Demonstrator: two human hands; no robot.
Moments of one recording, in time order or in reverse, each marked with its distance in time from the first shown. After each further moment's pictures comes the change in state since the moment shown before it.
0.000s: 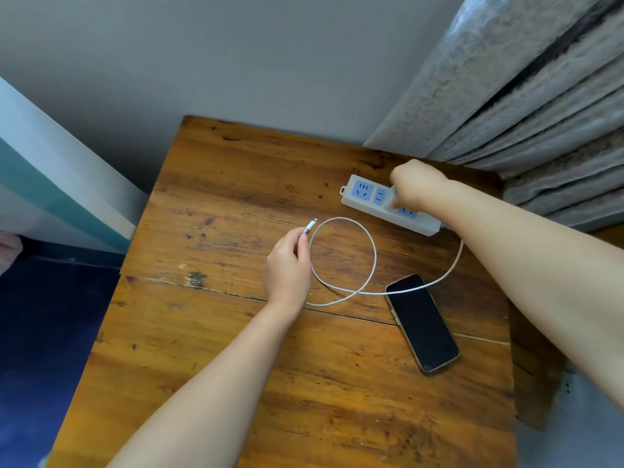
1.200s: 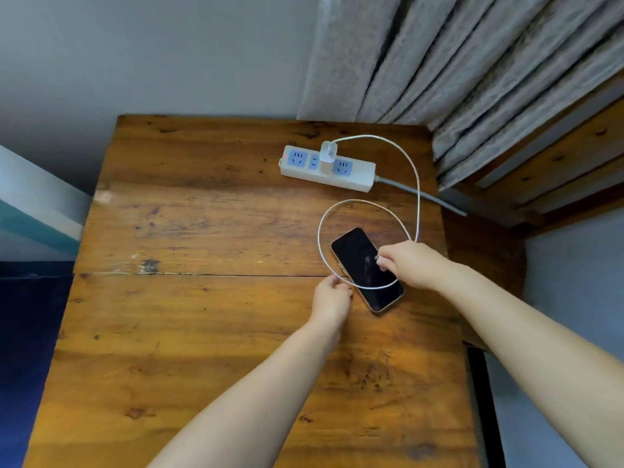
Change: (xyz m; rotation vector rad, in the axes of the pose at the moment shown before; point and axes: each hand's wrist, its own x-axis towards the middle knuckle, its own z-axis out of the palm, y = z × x) left_hand -0.135 0.022 0.092 -0.305 -0.540 -0.657; right_hand -0.150 0.064 0.150 0.394 -0.154 -0.112
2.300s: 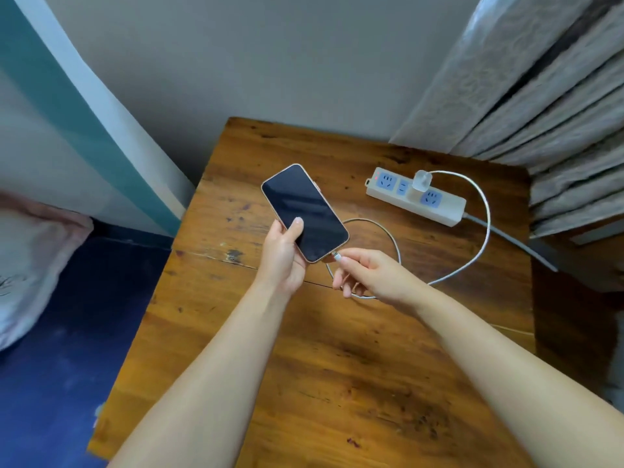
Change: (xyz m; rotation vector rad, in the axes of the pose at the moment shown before) left_hand -0.008 0.088 -0.171 -0.728 0.043 0.415; right_hand 0.020 -0.166 -0.016 0.945 -0.139 -0.371
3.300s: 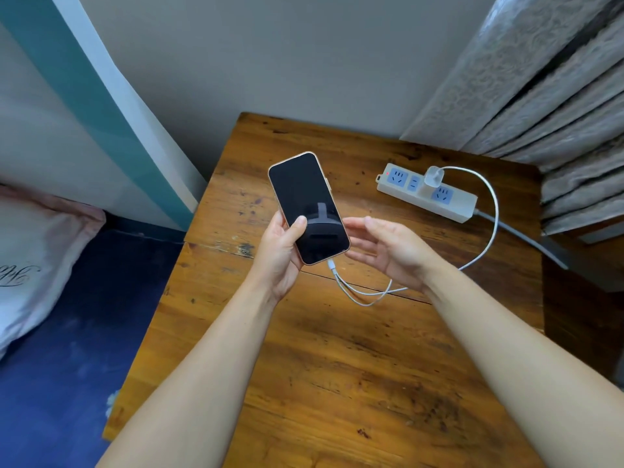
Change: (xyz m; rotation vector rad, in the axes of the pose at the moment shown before) left_hand -0.015 0.018 -0.025 0.136 -0.215 0.067; right_hand 0.018 -0.008 -0.011 0.634 0.011 0.037
